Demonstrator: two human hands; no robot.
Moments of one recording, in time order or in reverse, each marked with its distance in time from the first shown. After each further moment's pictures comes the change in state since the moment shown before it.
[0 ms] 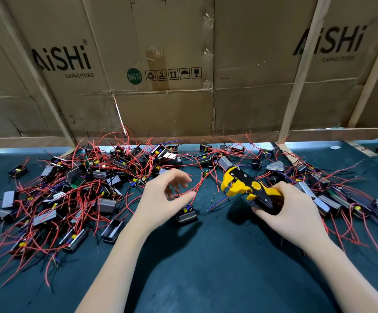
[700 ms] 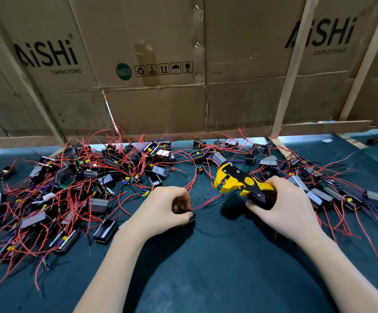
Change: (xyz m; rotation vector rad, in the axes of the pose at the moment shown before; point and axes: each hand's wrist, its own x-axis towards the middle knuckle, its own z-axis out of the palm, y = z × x) left_hand -0.002 0.009 0.007 0.278 -0.313 -0.069; right_hand 0.001 0.000 -0.001 -0.053 -0.003 -0.019
